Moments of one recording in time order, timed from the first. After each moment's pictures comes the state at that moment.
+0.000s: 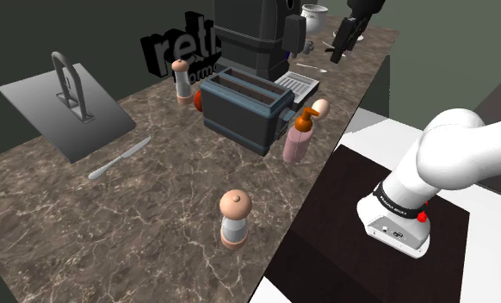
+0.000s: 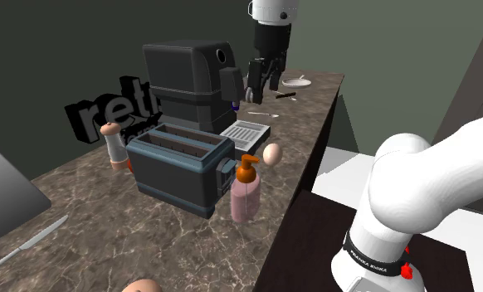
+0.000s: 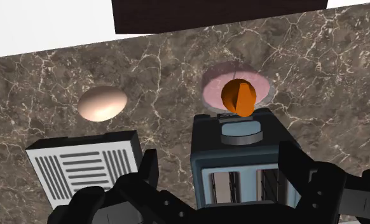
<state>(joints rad) 0.01 -0.82 -0.01 -2.41 -0.09 1.68 -0.05</state>
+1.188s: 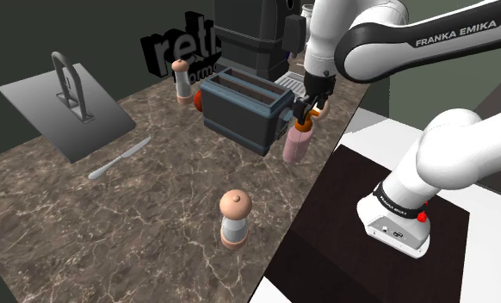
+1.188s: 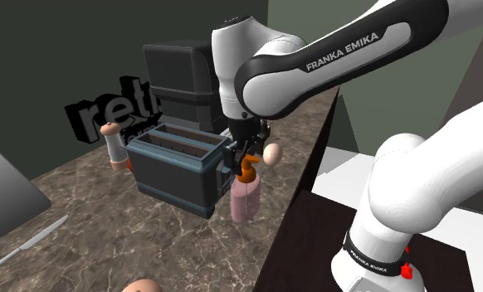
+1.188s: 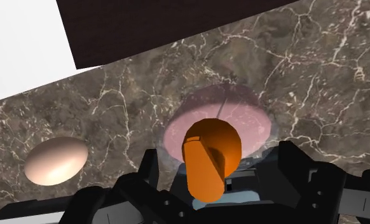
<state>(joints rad) 0.00 -0.66 0.23 -2.71 -0.06 2.02 0.31</state>
